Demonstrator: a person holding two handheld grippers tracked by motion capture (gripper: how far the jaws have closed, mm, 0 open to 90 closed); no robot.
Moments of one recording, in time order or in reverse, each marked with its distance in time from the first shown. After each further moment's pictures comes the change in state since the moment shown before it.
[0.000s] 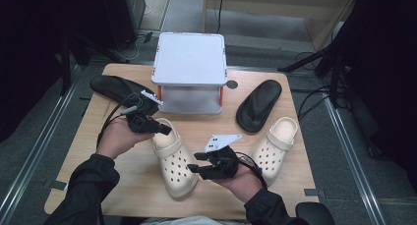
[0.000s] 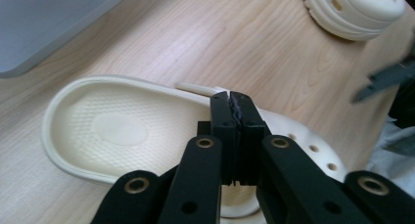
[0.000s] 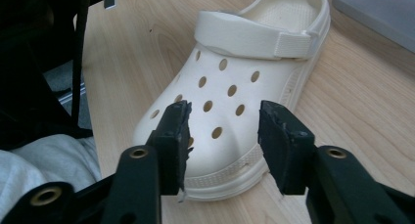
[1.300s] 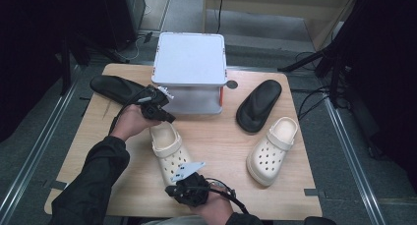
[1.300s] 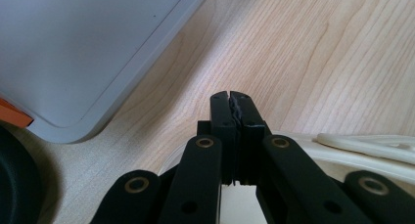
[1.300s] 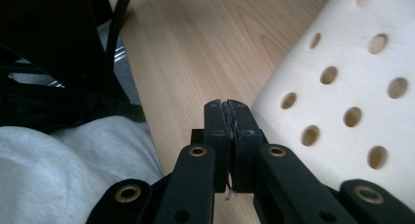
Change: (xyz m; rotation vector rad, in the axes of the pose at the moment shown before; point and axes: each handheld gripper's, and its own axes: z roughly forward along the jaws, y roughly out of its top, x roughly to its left) left arm 0.062 0.028 0.060 0.047 0.100 0.155; right arm 0.069 -0.018 0.062 0.113 0.058 0.002
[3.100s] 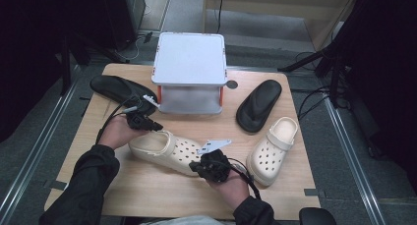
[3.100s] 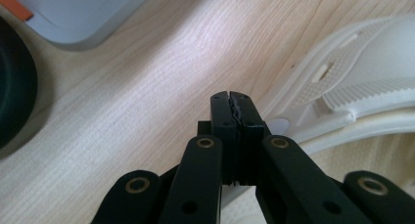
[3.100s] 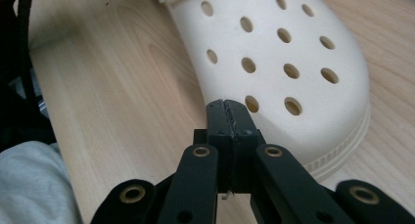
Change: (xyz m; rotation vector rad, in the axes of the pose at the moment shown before) left arm -0.003 -0.046 -0.015 0.035 0.011 -0.085; right arm -0.067 -0.003 -0.032 -0.034 -0.142 0.147
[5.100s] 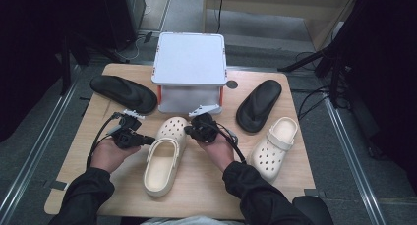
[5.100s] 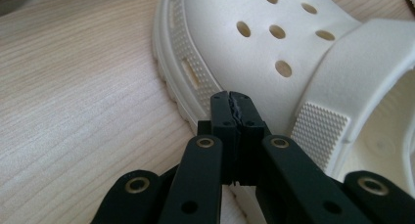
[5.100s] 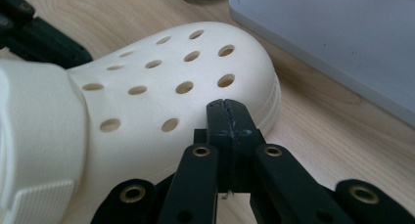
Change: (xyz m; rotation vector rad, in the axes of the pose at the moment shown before) left arm -0.035 -0.055 -0.022 -0.134 -0.003 -0.244; right arm -0.065 0.074 0.052 -0.062 -0.115 0.007
